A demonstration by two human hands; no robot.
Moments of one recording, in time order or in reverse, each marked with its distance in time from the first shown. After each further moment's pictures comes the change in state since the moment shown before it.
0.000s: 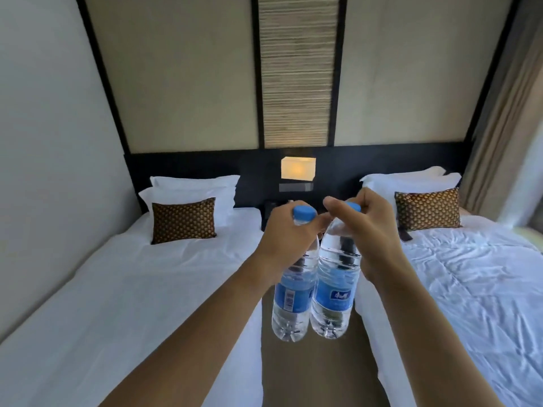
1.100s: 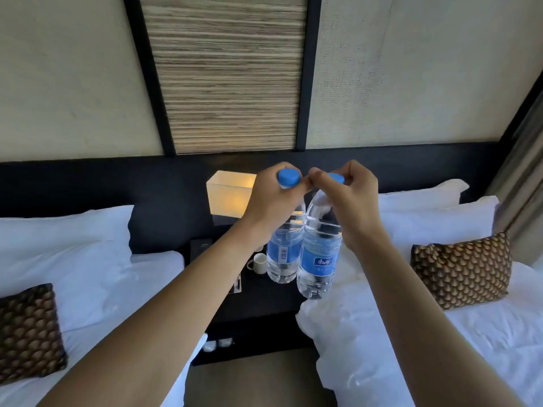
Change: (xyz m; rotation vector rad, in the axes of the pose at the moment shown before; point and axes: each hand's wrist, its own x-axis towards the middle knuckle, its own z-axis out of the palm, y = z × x) left_hand 0.957 -0.379 0.221 -0.196 -0.024 0.027; right_hand 0.874 0.534 0.037 -0.104 0.135 0.056
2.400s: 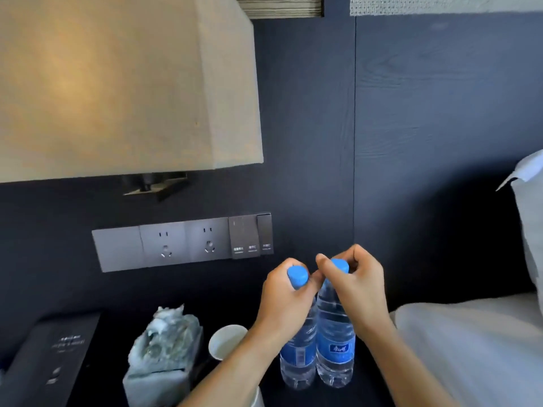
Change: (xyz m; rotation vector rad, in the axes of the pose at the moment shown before) left_hand 0.294 -0.872 0.148 0.118 0.046 0.035; right_hand 0.260 0.902 0.143 -0.009 0.080 -0.098
